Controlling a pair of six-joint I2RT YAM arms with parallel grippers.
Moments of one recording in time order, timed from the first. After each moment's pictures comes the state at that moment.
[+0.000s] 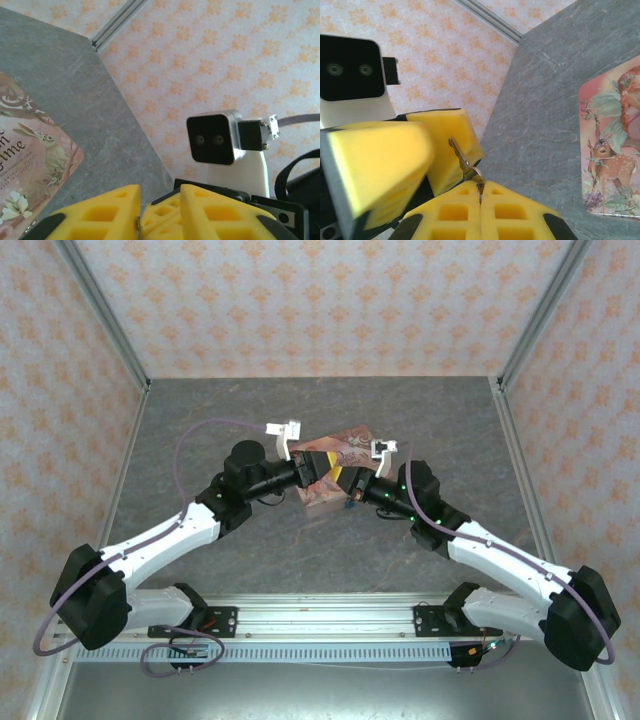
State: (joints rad) left arm -0.62 1.23 0.80 0.32 0.38 -0.83; right arm 0.71 1.06 0.64 0.27 -0.30 0.94
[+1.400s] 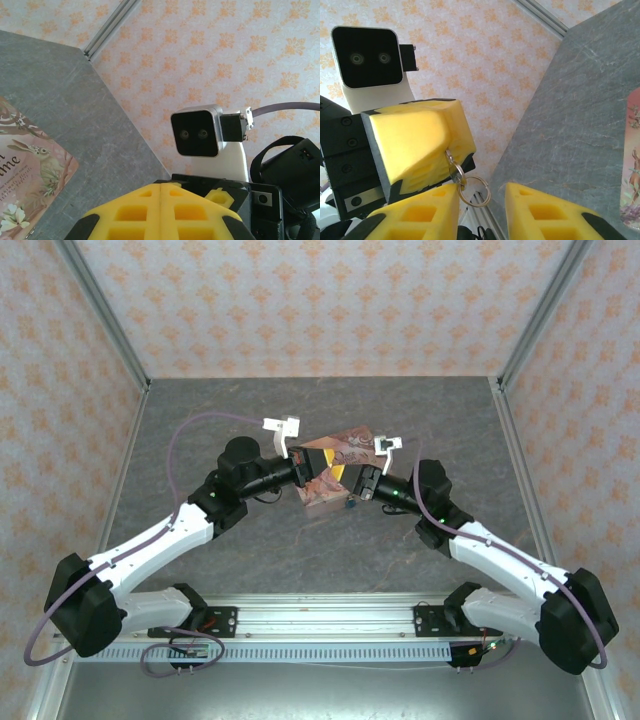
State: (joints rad) left arm -0.63 1.19 0.85 0.24 0.39 -0.75; right arm 0.62 1.06 0.59 0.46 -0.53 0.97
